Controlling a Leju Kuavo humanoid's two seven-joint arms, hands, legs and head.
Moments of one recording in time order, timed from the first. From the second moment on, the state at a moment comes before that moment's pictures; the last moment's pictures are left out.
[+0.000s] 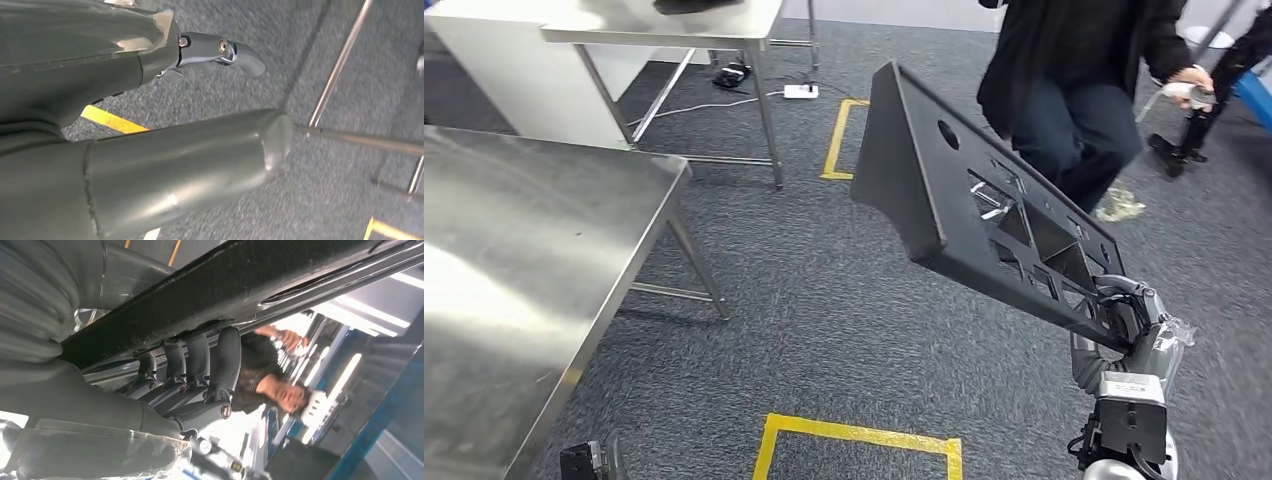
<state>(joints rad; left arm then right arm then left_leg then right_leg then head) 0.01 -0.13 0.43 -0.71 0.11 0.10 -0.52 0.08 -0.09 0.06 -1.90 0.38 -0.48 -0.37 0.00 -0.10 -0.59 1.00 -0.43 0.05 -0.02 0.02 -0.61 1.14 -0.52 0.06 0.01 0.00</state>
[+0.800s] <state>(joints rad) 0.02 -0.13 0.48 -0.73 0.11 0.07 -0.51 0.06 -0.09 0.06 -1.89 0.37 -0.48 -0.37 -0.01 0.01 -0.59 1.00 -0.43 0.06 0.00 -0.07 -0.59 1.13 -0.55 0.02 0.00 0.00</state>
